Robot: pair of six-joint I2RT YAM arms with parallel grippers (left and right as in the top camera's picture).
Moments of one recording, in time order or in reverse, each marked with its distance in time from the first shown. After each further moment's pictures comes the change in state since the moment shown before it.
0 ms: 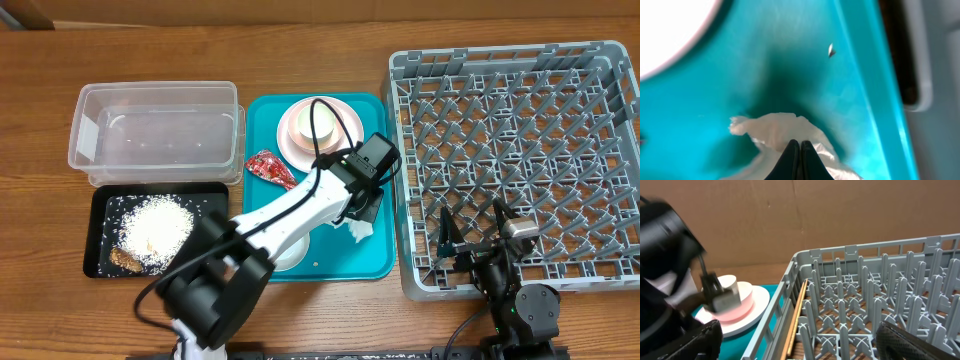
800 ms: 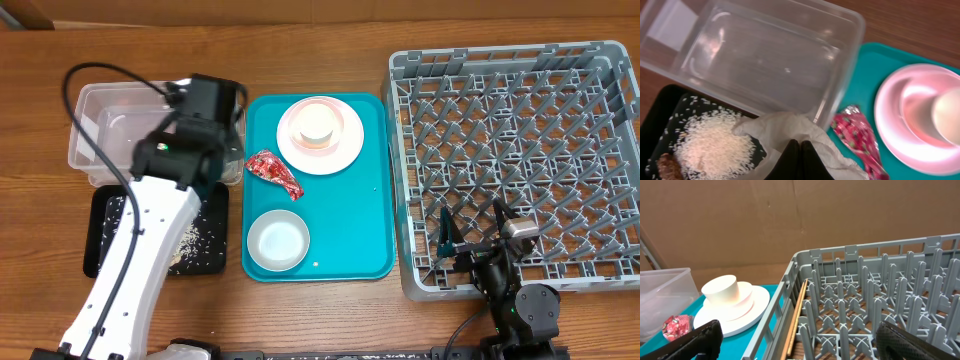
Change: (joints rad) left arm 0.558 -0.450 0.014 -0.221 -0.320 -0.114; right arm 0.000 0.000 0.000 0.000 0.000 0.000
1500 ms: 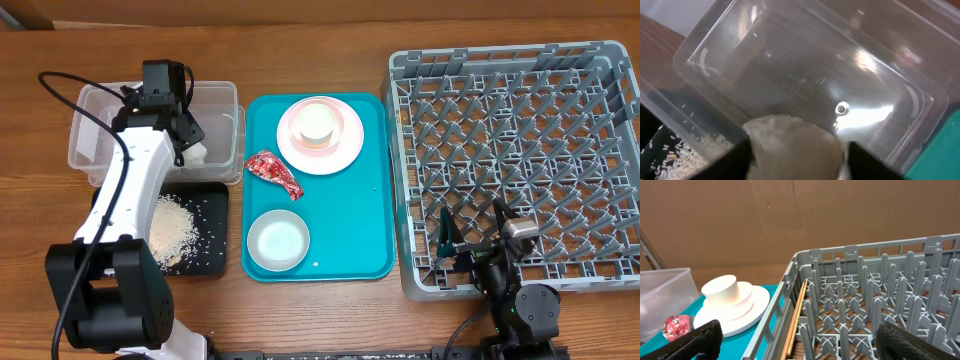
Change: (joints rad) left arm 0.237 0.303 0.000 0.208 0.023 -0.022; right arm 0.000 0.000 0.000 0.000 0.000 0.000
